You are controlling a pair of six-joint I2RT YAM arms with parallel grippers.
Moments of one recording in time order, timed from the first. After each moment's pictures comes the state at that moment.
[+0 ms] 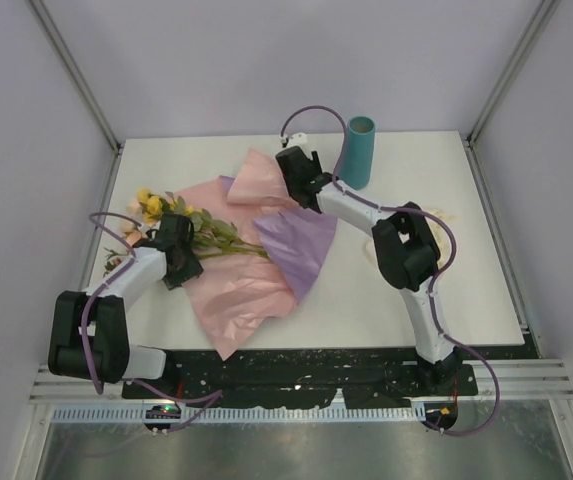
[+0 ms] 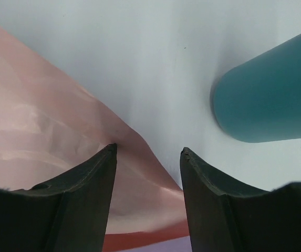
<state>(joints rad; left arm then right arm) -0.14 1.37 0.74 -0.55 -0.21 -0.67 0.64 2.20 1.76 -0.22 0.57 0.12</state>
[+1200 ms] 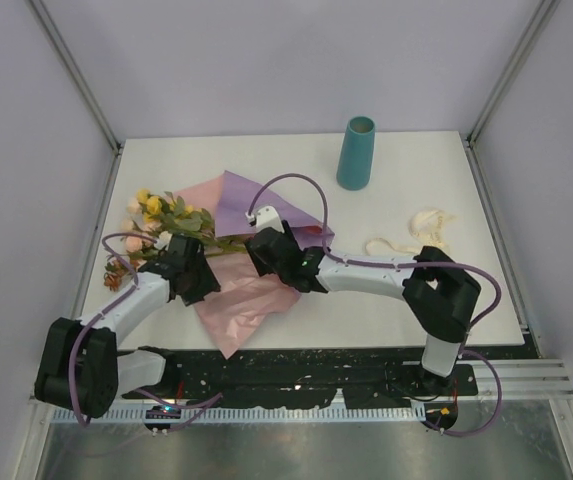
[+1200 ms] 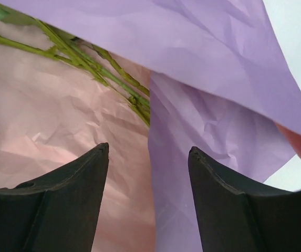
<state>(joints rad) -0.26 1.18 0.56 -0.46 -0.03 -0.76 1.04 1.76 1.19 -0.11 0.50 0.29</state>
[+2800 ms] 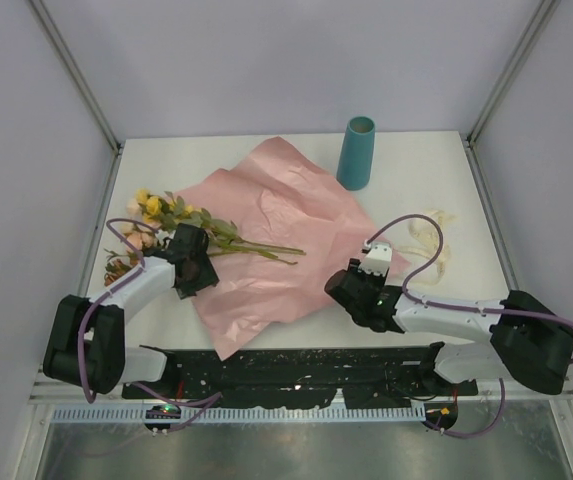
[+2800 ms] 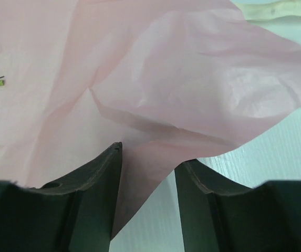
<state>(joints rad) -0.26 1.33 0.66 -0.52 -0.15 -0.71 0.97 1.29 0.54 -0.26 0.90 0.94</state>
